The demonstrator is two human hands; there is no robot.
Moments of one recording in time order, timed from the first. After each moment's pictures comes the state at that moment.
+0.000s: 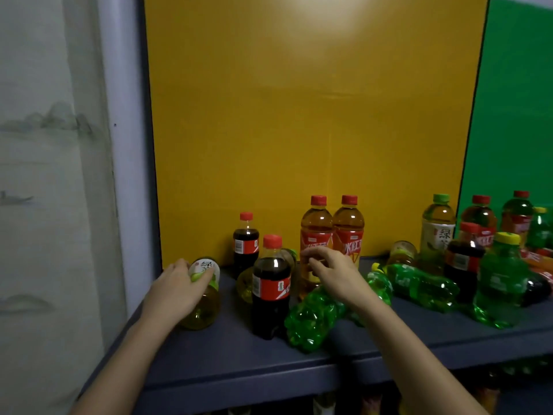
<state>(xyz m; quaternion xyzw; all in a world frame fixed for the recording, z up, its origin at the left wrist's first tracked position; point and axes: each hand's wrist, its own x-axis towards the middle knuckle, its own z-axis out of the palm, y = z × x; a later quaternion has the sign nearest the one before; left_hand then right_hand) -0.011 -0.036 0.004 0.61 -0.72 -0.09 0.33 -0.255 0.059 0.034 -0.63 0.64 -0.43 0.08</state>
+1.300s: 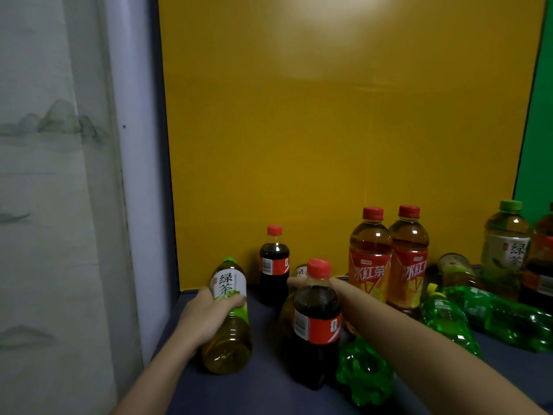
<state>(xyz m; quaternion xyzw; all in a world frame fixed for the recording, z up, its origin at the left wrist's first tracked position) -0.005 -0.112 -0.009 0.56 -0.65 -0.37 0.36 -0.210 -0.079 0.031 -0.51 0.68 -0.33 0.41</state>
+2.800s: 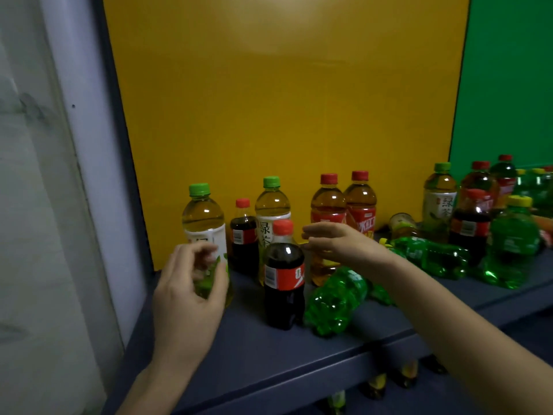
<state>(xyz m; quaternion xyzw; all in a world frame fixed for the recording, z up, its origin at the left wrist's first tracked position) -0.006 -0.003 0.005 0.29 -0.73 -0.05 0.61 -0.246 0.026 0.045 -0.55 0.62 -0.46 0.31</state>
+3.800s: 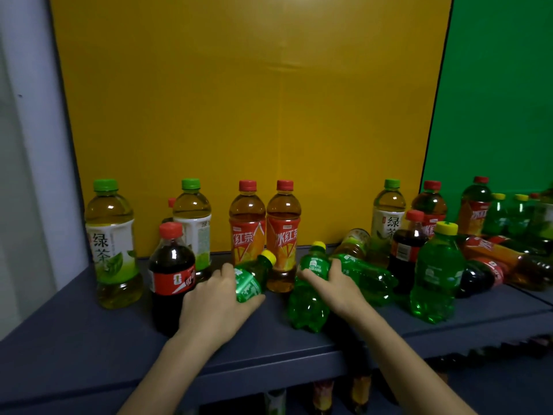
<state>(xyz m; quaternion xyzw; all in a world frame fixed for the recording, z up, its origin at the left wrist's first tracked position) -0.190 0.046 -0.004 0.52 -0.81 0.01 0.28 -0.385 0.076 -0.009 -0.49 0.75 -0.40 0.18</state>
